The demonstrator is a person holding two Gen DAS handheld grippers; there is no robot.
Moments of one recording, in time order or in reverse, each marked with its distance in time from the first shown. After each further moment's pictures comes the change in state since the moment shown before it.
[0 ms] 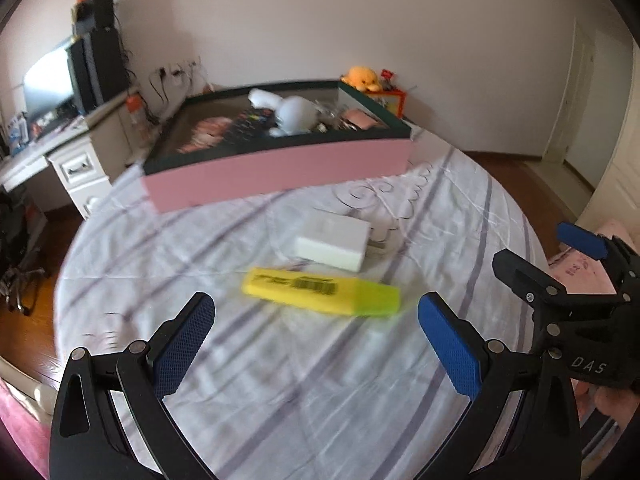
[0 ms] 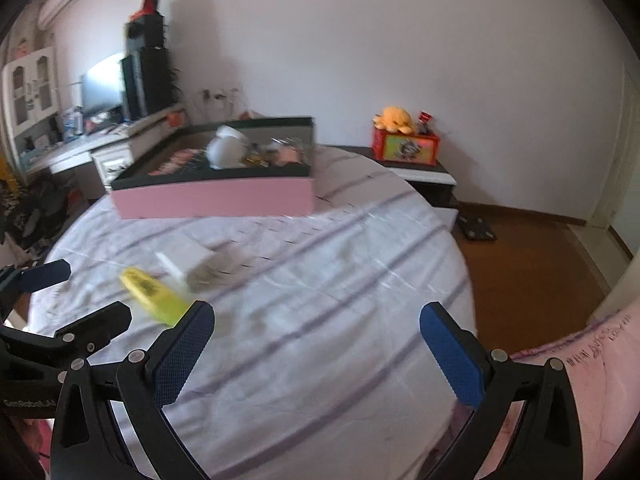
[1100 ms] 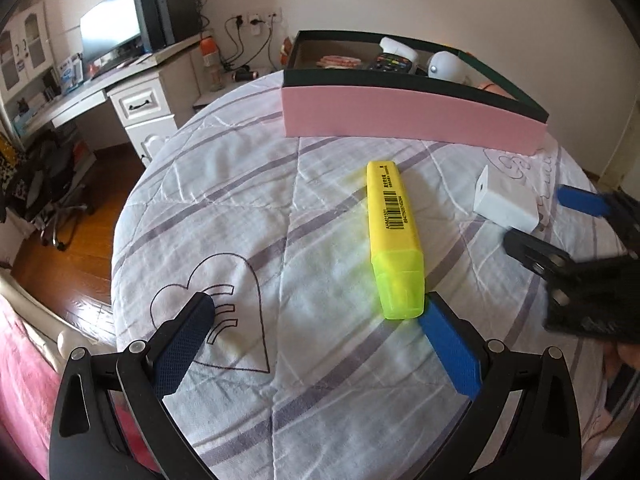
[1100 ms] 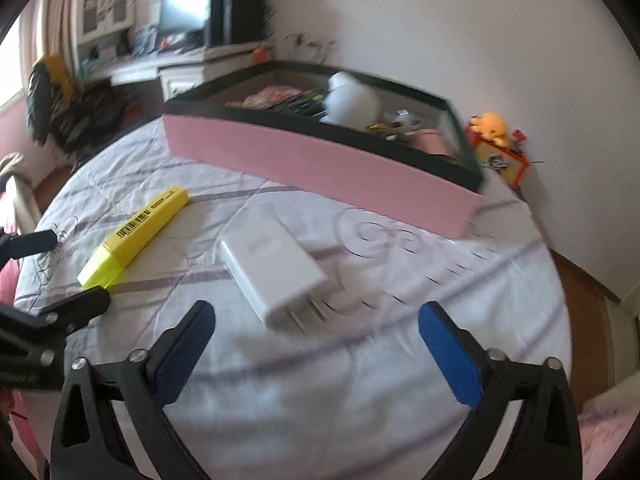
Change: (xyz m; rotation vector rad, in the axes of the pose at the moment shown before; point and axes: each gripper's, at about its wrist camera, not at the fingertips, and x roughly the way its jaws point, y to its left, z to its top) left arm 0.016 0.096 -0.029 -0.155 0.111 0.190; right arm 0.084 0.105 0.027 -0.356 0.150 0.214
